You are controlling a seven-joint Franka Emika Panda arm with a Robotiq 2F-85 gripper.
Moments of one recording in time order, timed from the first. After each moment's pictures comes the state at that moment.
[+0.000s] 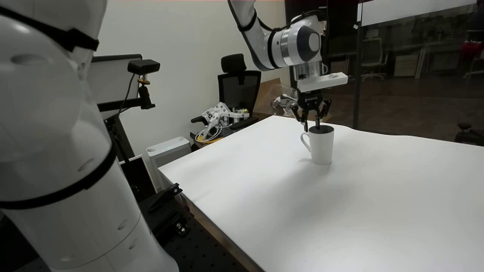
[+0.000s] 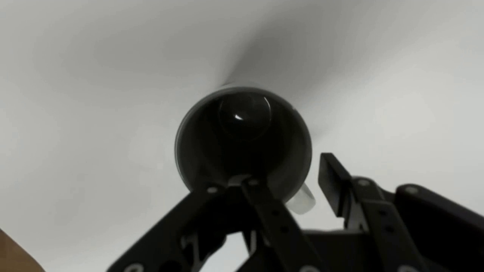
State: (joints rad) arm -0.01 0.54 0.09 -1.87 -0.14 2.42 -0.72
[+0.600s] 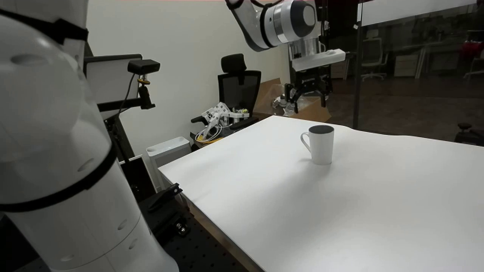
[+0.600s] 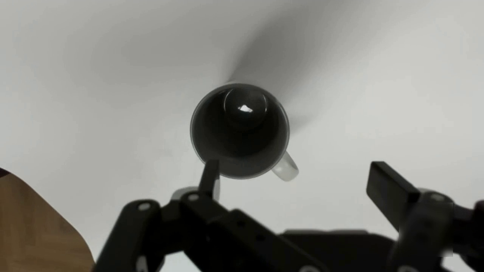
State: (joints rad) arm -0.01 0.39 0.09 -1.93 -0.14 2.36 -0.69
